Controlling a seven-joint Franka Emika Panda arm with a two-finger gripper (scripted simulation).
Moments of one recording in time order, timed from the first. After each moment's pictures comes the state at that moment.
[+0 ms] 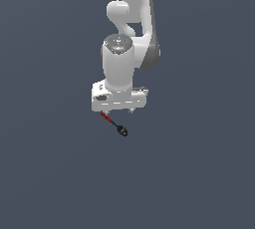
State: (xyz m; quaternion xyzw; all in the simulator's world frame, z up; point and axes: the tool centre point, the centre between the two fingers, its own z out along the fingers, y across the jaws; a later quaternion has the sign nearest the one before) arm 0.007 -0.034 0.167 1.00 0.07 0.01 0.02
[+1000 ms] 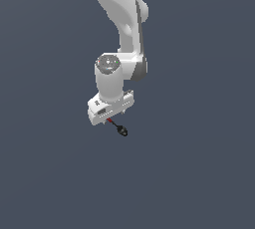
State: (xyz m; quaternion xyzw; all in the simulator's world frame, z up) arm -0.009 -0.064 0.102 0.96 0.29 0.00 0.01
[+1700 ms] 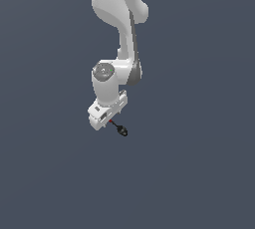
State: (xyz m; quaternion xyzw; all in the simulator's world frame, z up) arm -0.022 -0.076 0.066 0.91 0.42 0.00 0.00
